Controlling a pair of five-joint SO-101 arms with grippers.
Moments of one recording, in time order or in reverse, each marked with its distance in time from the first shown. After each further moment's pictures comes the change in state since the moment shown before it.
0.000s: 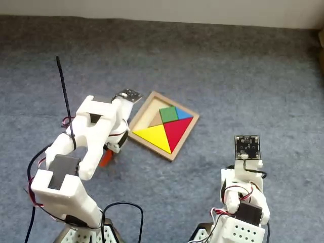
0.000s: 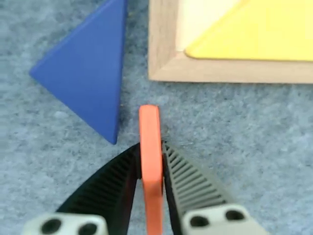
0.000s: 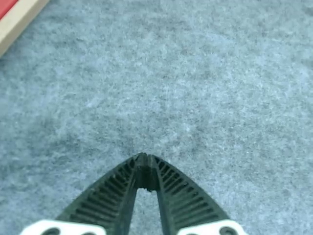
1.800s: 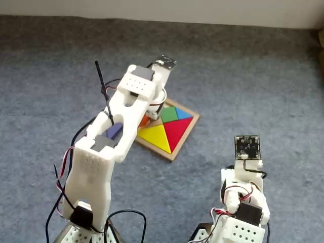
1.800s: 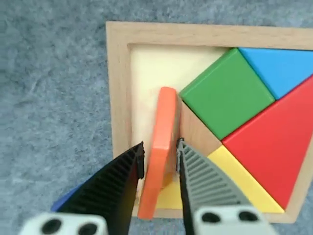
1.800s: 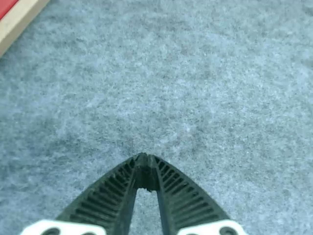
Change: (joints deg) left arm 16.1 27.1 -51.3 10.5 12.0; right arm 0.0 0.0 0.0 0.0 0.0
